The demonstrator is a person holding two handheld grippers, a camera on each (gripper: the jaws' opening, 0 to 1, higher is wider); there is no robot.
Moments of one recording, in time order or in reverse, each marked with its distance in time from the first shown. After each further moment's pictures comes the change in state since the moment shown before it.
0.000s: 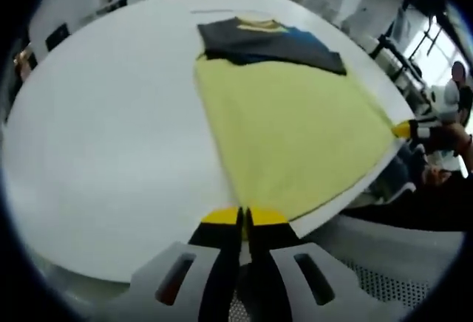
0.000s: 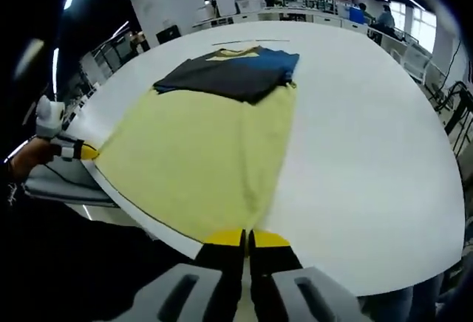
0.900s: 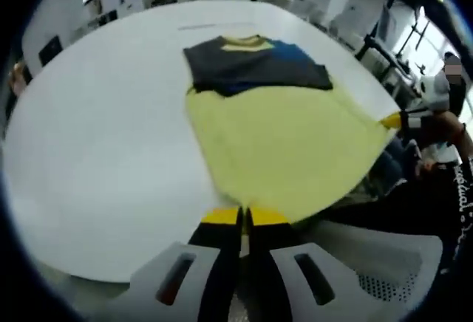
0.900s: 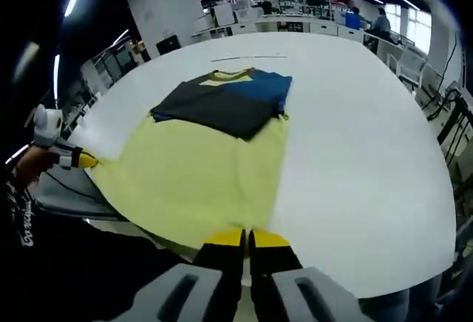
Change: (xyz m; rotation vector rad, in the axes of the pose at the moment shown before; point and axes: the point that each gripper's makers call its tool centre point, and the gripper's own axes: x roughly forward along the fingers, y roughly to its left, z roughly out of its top) left arm -0.035 -0.016 0.038 0.031 -0.086 -0.017; right arm -0.031 -0.003 0.044 -0.019 -0.096 -0.020
